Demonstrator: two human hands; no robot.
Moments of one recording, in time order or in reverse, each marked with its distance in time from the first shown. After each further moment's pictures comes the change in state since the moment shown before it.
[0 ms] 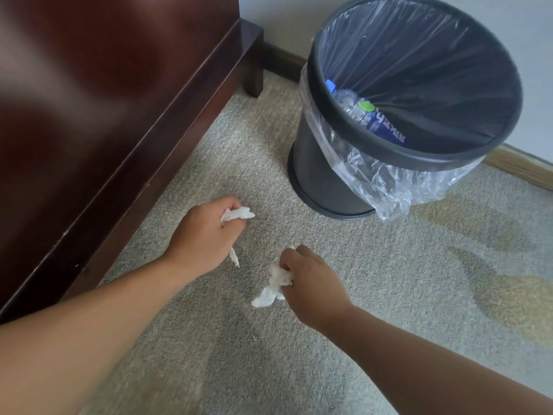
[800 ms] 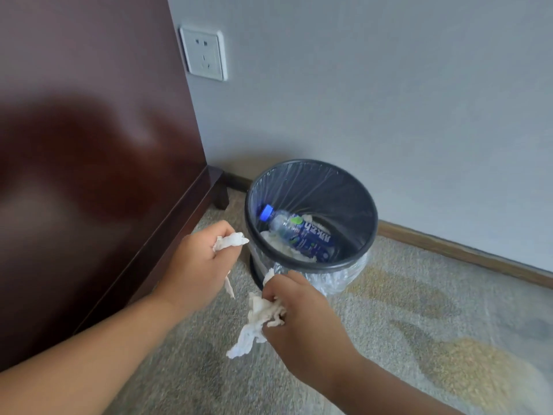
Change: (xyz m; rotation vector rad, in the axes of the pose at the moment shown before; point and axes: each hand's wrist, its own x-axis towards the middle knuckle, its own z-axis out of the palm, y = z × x) left_hand 0.013 0.162 -0.058 -0.093 0.158 0.290; right_hand -0.053 -0.060 -0.170 0.195 0.300 -0.136
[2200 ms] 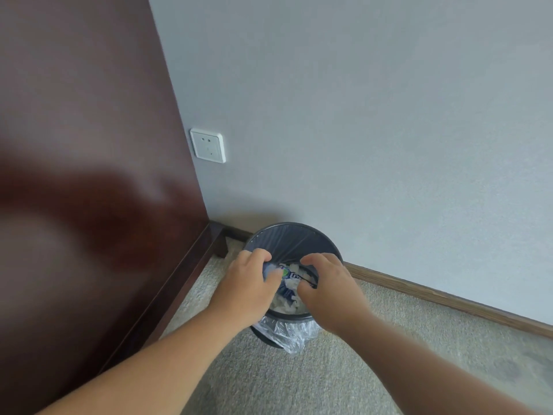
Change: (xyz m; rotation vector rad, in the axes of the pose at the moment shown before) left_hand 0.028 0.117 0.011 0.287 -0.130 -0.065; right_hand 0.040 -0.004 -0.125 -0.116 0.163 0.192
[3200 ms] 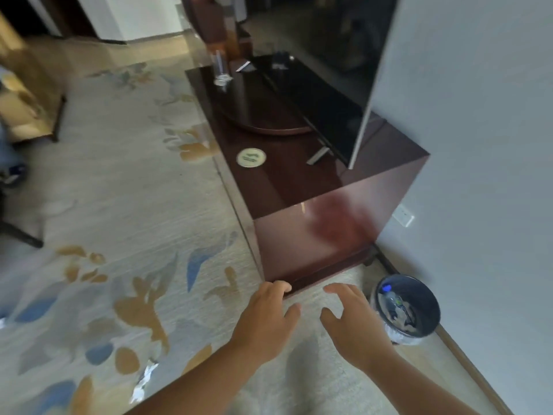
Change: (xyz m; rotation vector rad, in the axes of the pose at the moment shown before) left_hand -0.420 0.196 -0.386 -0.169 0.333 -0.652; right_hand -0.289 -0.393 -0.252 -0.051 -0.611 -0.444
